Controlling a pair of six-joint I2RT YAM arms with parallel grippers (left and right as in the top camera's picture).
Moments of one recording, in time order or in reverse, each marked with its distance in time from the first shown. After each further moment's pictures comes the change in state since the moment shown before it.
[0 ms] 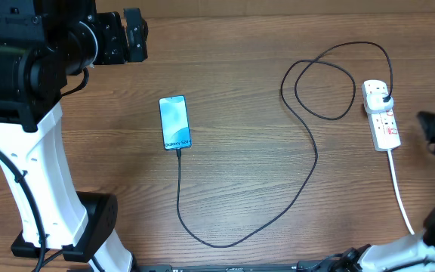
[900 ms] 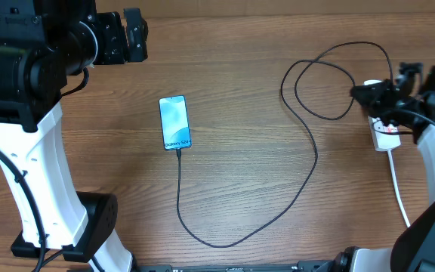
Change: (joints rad) left arm 0.000 0.000 0.000 0.000 0.000 0.000; right arm 0.474 -0.217 0.000 -0.200 0.084 -0.185
